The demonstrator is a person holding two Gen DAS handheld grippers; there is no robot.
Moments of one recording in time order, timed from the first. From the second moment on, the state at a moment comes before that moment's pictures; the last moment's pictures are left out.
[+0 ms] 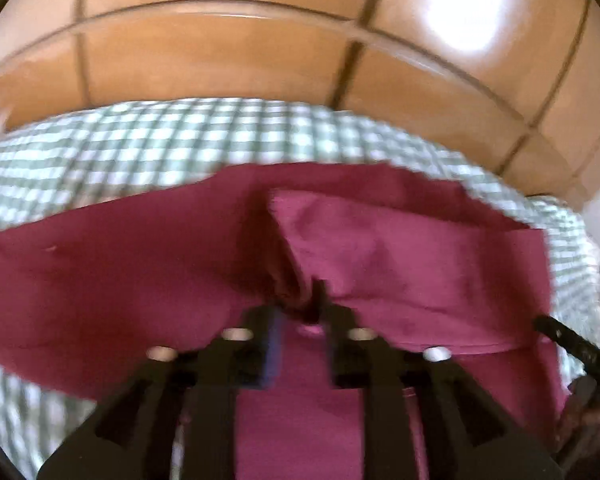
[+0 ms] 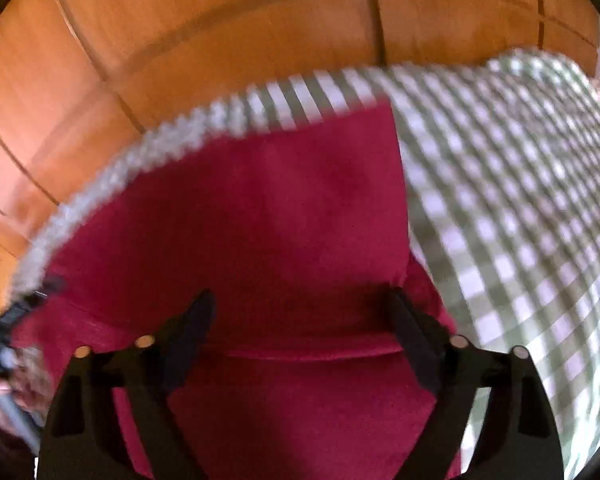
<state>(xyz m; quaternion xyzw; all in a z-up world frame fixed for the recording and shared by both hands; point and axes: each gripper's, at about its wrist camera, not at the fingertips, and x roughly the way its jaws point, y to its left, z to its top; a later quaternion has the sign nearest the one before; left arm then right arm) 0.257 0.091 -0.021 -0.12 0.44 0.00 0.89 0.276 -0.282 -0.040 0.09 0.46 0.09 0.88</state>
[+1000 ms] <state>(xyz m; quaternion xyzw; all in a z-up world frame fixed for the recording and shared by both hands) 0.136 0.146 -0.031 -0.19 0.42 0.06 0.89 0.232 -0.245 -0.034 0.04 0.44 0.07 0.89</state>
